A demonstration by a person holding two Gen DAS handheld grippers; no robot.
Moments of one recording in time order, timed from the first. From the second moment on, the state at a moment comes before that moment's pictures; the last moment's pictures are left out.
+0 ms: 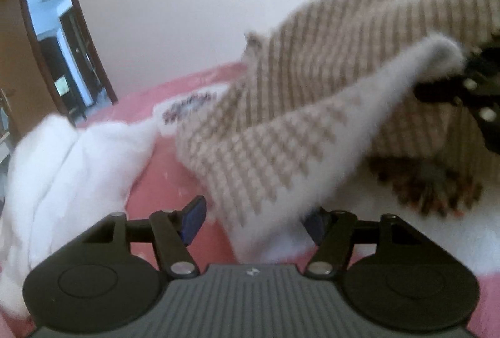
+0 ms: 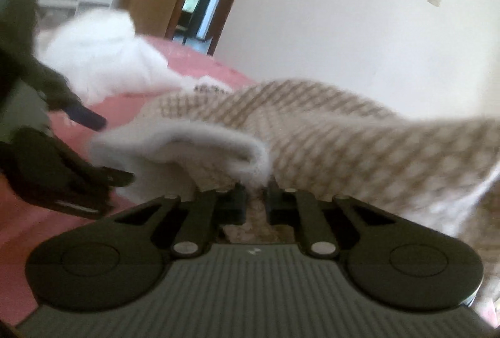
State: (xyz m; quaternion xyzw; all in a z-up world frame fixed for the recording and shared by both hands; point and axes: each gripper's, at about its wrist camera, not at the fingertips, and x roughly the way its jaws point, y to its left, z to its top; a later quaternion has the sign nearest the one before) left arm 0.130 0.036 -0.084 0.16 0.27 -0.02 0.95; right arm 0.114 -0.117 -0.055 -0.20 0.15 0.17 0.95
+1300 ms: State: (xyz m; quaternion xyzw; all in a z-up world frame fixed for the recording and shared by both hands) left arm -0.162 -0.045 0.225 0.22 -0.06 -0.20 0.95; right arm -0.207 -0.293 0.193 0.03 -0.13 0.10 0.99
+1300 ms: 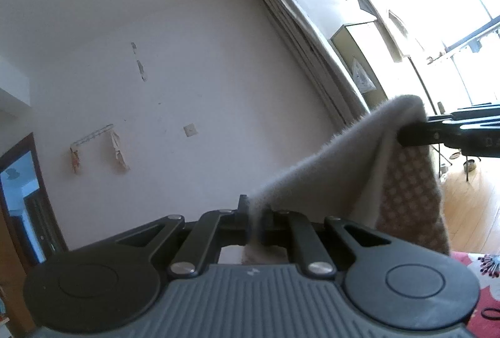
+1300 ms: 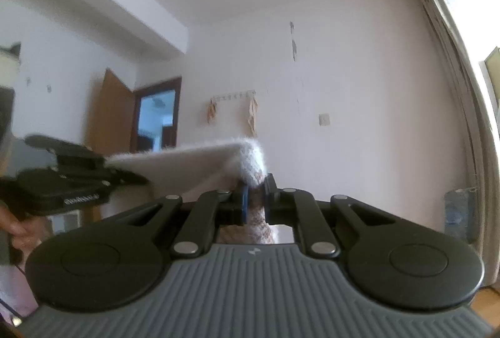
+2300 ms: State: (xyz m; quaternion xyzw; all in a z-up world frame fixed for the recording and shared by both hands) left arm 0.014 -0.006 0.063 0.04 0.25 -0.23 0.94; right arm 0.159 -0.317 -0.018 0.17 0.28 0.07 0.94
